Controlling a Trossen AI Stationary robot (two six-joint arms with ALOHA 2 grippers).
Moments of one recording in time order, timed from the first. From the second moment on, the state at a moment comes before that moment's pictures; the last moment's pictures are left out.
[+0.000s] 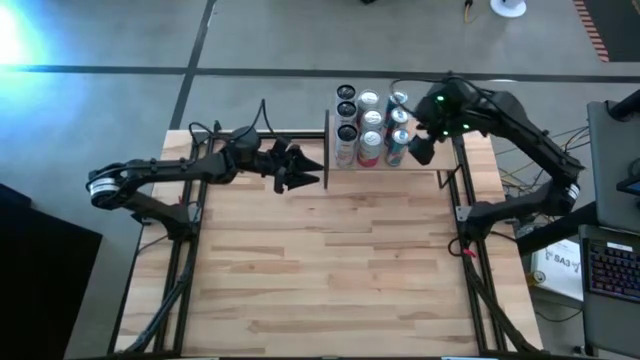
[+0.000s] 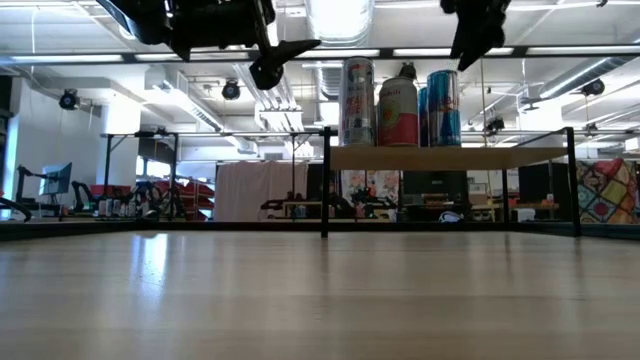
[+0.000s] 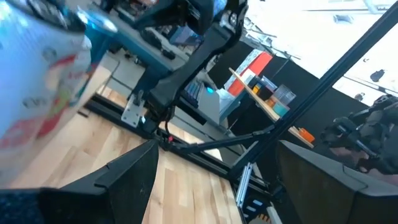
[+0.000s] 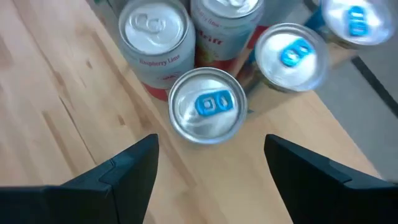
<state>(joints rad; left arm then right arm) 0.36 1.34 0.87 0.47 0.54 -0.63 -0.64 1.20 1.61 -1.29 -0.05 -0.09</state>
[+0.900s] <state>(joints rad) 0.37 1.19 1.05 0.06 0.35 -0.29 -0.16 0.97 1.22 -0.37 -0.08 0.30</state>
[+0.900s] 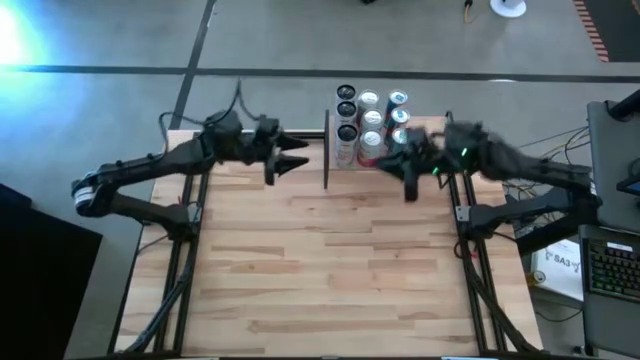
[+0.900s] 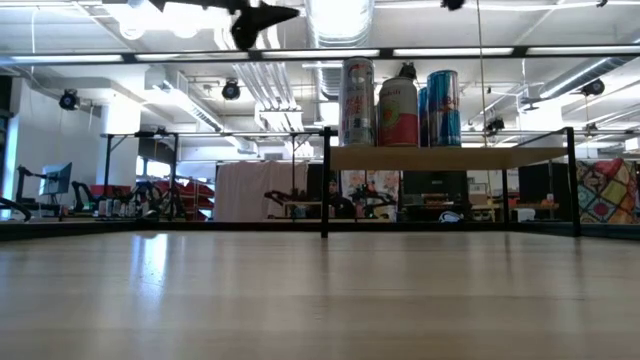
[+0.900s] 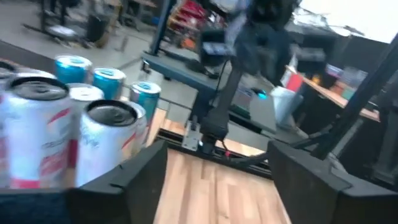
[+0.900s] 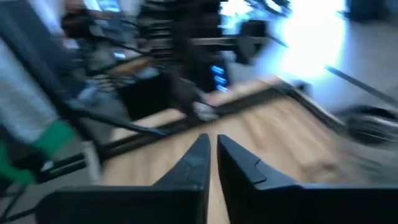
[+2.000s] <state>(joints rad) 0.37 0.33 0.02 0.24 0.26 -0.54 -0.02 0.91 0.45 0.56 -0.14 0.24</state>
